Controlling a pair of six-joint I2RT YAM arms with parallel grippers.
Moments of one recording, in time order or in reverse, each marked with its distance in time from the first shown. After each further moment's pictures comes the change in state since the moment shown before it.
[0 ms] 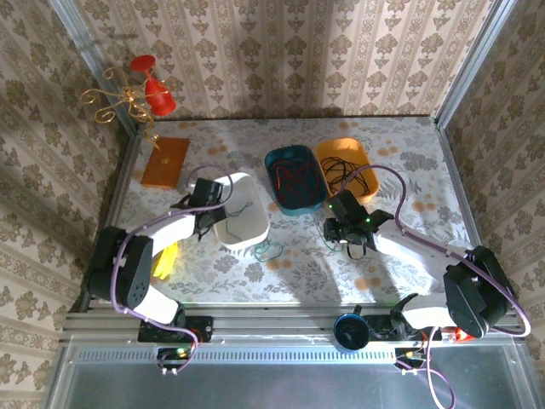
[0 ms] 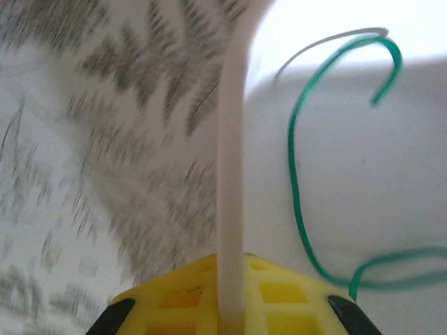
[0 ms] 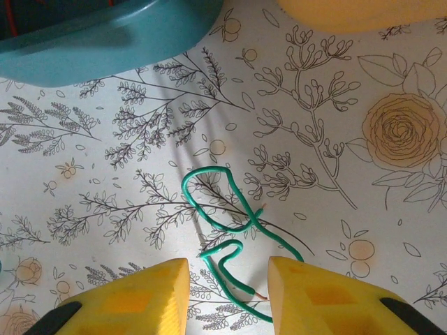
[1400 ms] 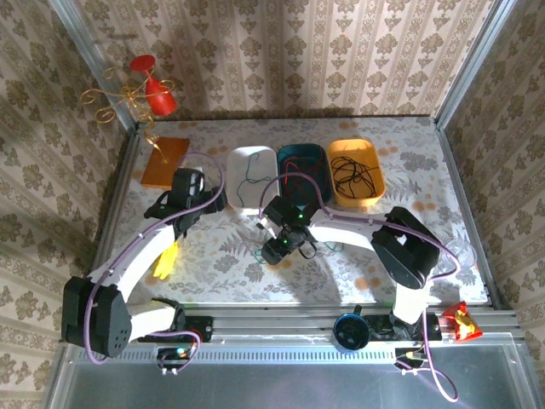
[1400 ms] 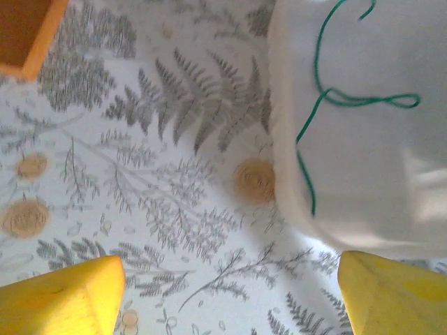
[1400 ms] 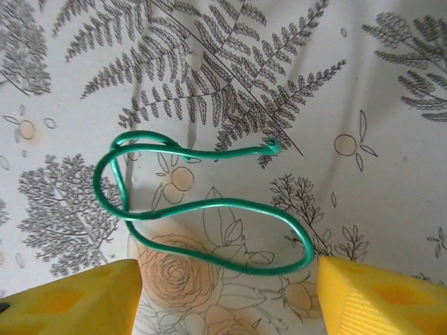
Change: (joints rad) left arm 0.024 -0.410 -0.098 -0.162 0.120 0.143; right arm 0.299 0.537 0.416 -0.043 -0.279 -0.431
